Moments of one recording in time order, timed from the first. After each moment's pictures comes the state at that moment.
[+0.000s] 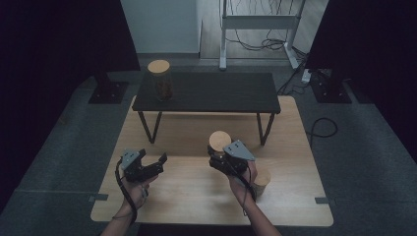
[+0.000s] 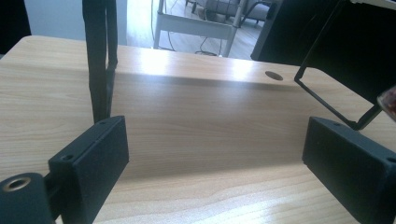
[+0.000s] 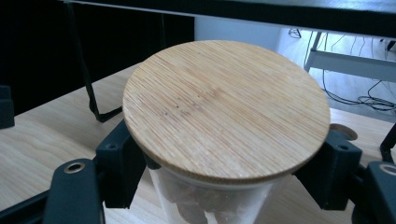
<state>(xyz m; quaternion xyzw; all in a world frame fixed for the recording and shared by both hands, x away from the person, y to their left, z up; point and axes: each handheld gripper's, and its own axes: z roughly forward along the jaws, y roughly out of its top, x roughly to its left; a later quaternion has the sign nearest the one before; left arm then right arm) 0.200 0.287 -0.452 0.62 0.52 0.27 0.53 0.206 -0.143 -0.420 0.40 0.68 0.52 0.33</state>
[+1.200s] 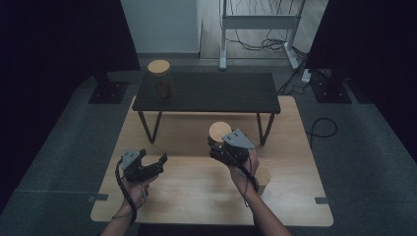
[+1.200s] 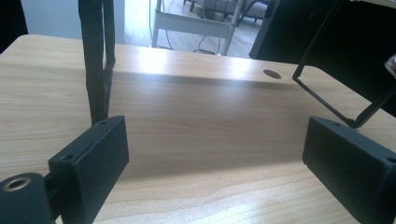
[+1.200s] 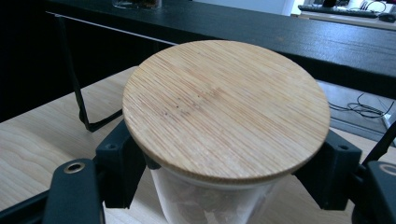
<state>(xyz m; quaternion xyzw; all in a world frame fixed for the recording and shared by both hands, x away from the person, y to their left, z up) 0.201 0.289 -0.451 0.62 0.52 0.27 0.53 0.220 -0.140 -0.387 0.39 0.69 0.50 0.34</state>
